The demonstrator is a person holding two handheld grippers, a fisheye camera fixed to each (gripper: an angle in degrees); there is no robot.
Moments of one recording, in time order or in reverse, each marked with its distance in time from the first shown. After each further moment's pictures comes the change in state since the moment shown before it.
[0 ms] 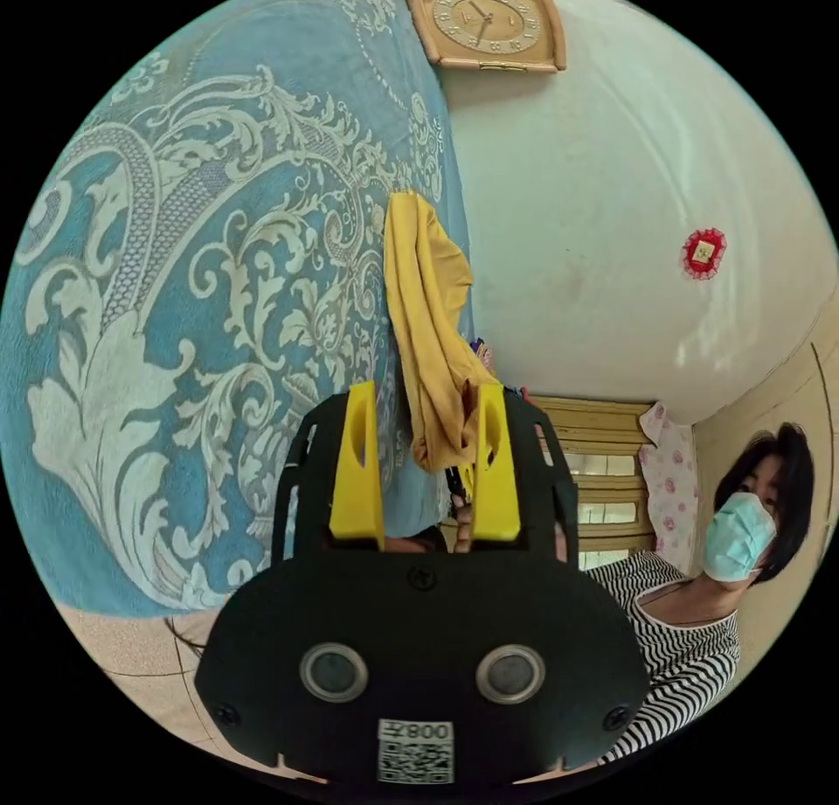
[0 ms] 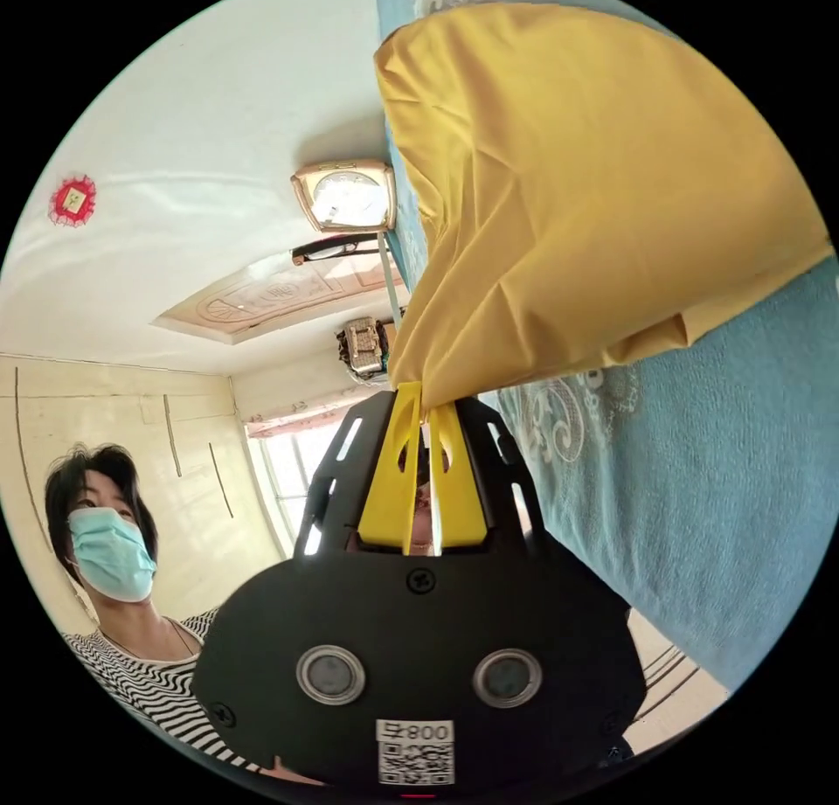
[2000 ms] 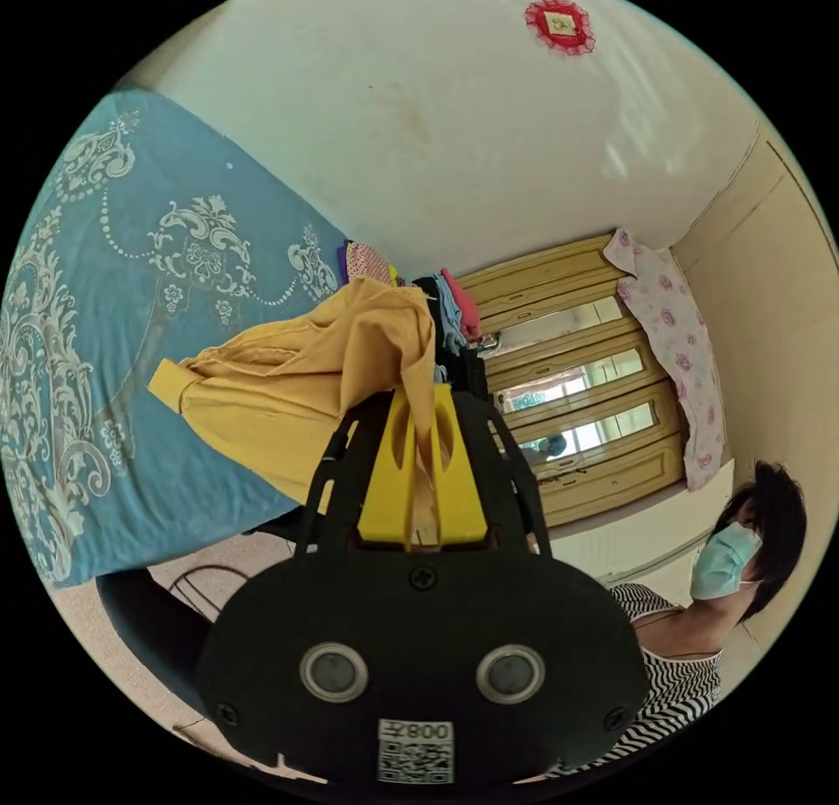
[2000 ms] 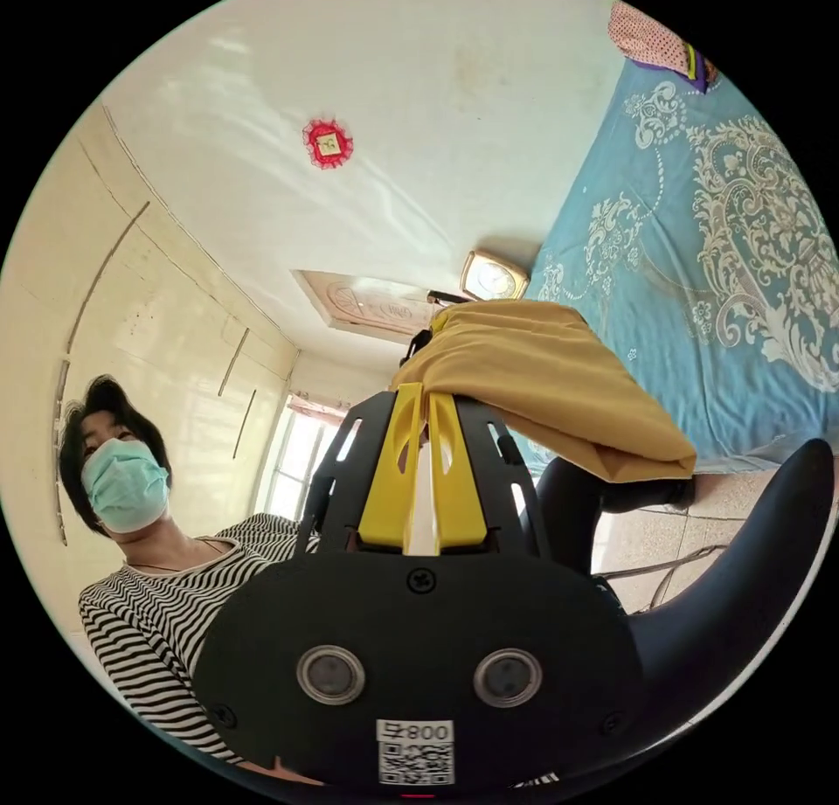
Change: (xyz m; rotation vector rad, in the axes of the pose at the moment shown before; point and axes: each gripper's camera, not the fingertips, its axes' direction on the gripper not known) left arm 0.411 0.170 0.674 -0.283 0.003 0.457; right arm 0.158 0.329 -0.540 0.255 -0.095 -0.453
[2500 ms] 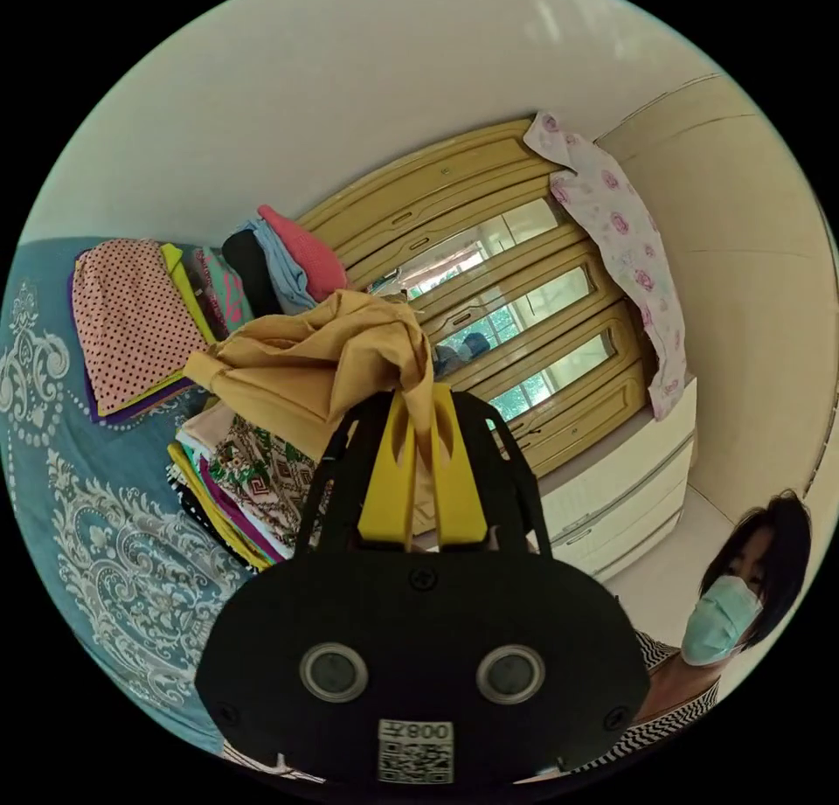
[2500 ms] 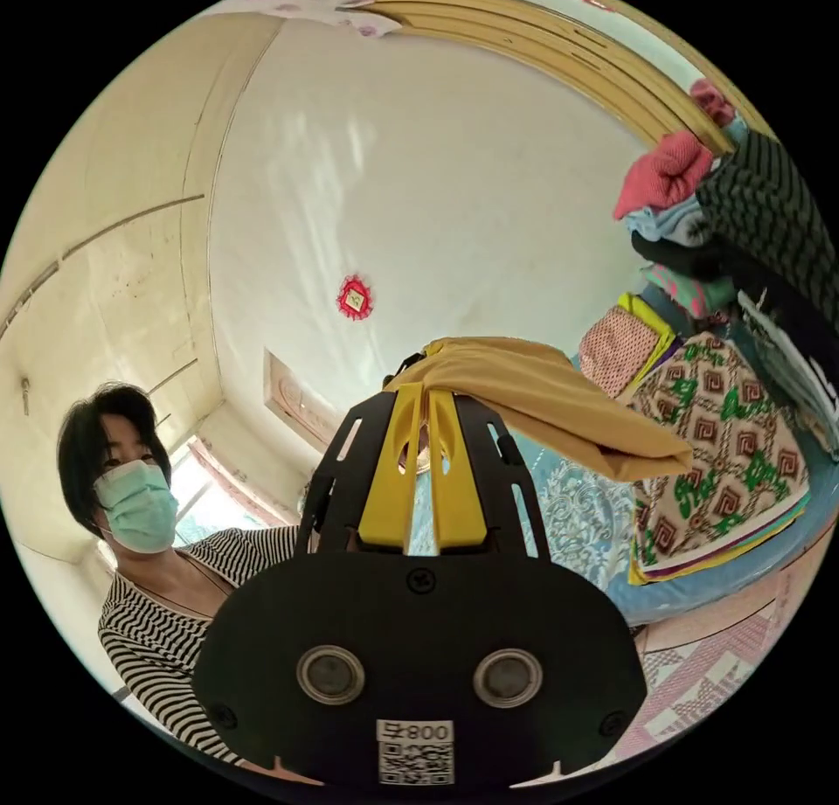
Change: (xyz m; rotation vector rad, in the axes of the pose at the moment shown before) left arm 0.188 -0.184 0.540 -0.263 0.307 0.293; right arm -0.083 -0.068 -0.343 0.438 0.349 -0.381
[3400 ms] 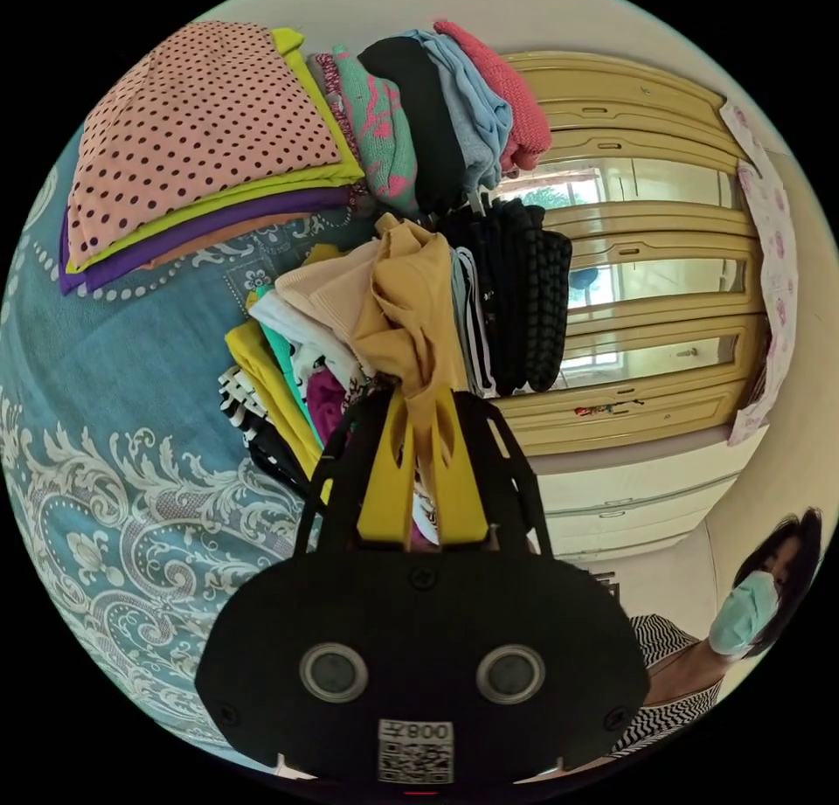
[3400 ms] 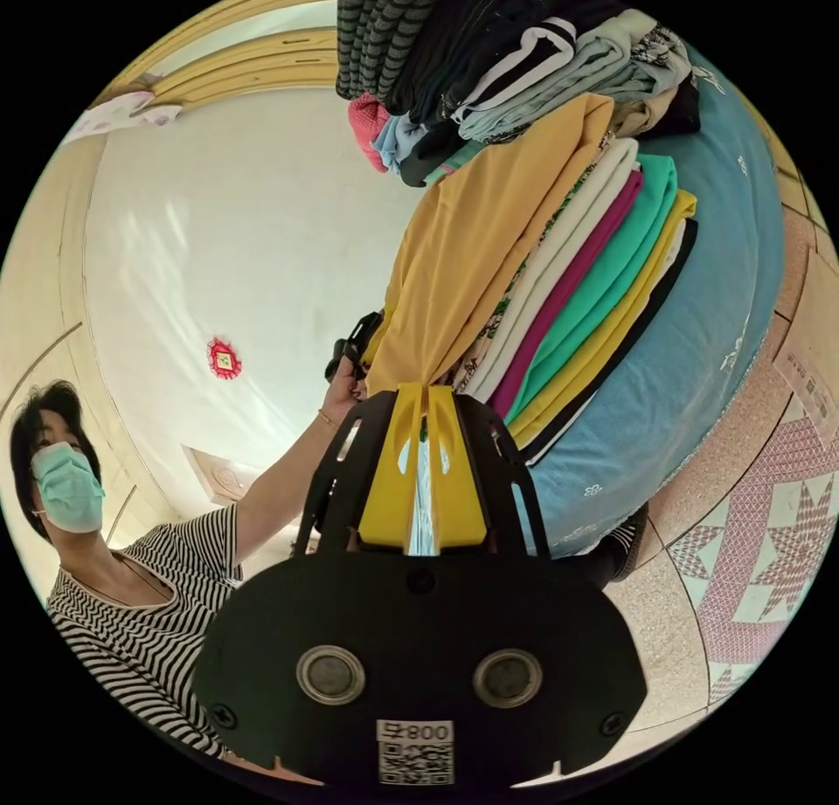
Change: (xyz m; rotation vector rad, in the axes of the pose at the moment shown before) left arm -0.317 -0.005 0.345 -0.371 -0.176 -0.263; right arm 0.297 0.211 -0.048 0.086 0.222 0.447
